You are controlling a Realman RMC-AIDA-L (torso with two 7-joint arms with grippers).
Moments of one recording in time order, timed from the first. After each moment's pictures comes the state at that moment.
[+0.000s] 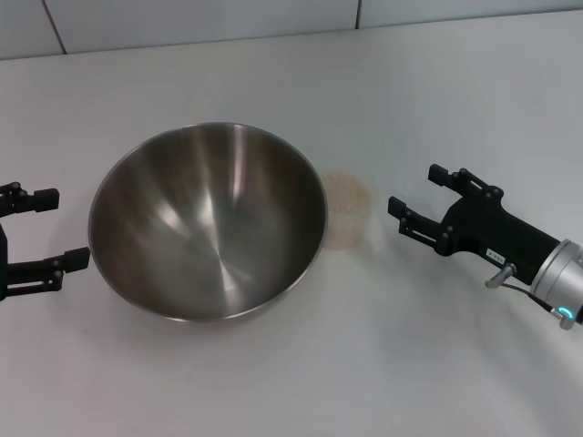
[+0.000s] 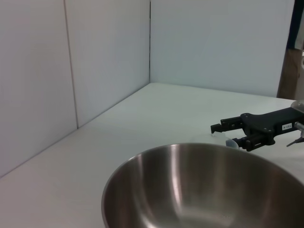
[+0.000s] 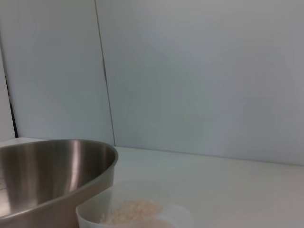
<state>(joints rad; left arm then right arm) -0.32 -2.01 0.72 1.00 1.97 1.73 -1.32 0.37 2.09 -0.74 -0.08 -1.35 -1.26 0.55</state>
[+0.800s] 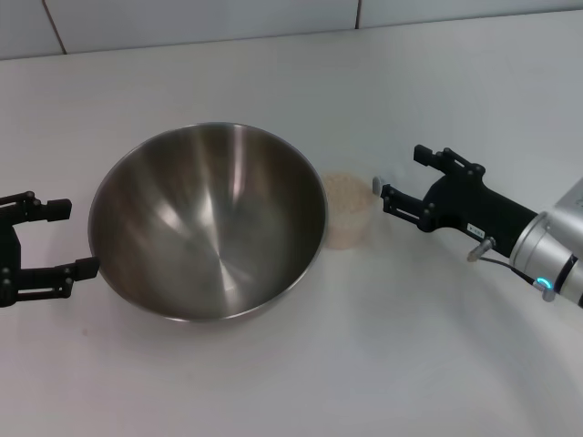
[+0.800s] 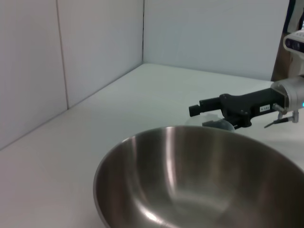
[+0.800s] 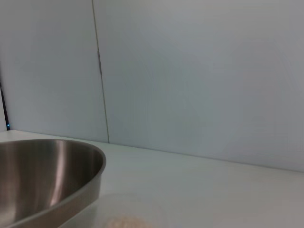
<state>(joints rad) -0.36 -2.02 0.72 0.99 2.05 1.73 -1.36 0.46 2.09 -0.73 -0.08 -1.35 -1.17 0.55</state>
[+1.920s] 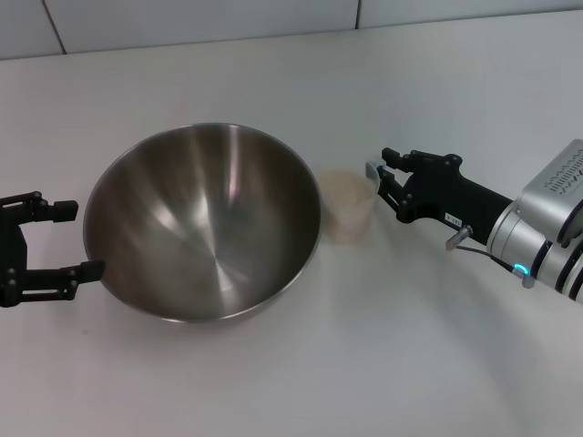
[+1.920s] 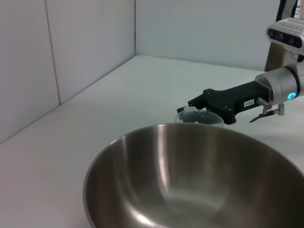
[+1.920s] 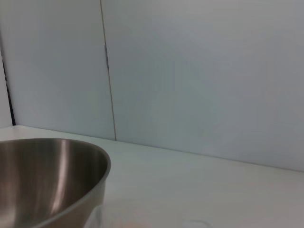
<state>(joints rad) -0.37 -2.03 0.73 1.04 2.08 1.74 -1.38 0.52 2.09 -0.73 -0.04 -1.34 -1.13 0.54</state>
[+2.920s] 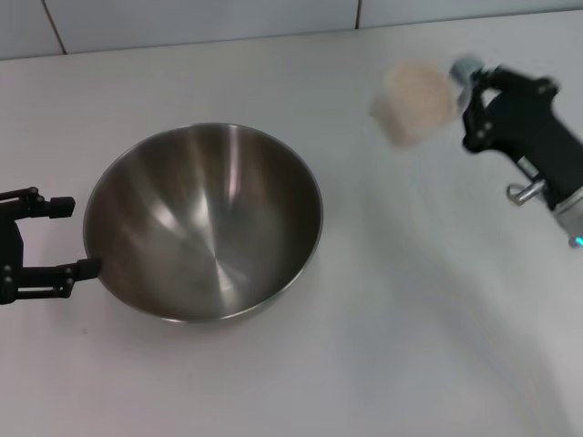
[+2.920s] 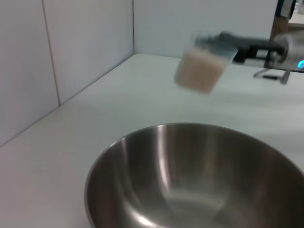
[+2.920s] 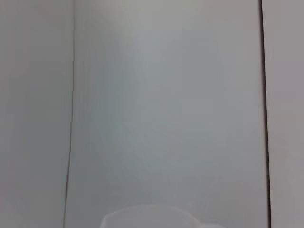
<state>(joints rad) -0.37 -2.03 0.74 1.08 2.08 1.75 -1.39 0.44 2.09 -0.44 -0.04 -1.34 -1.54 0.29</state>
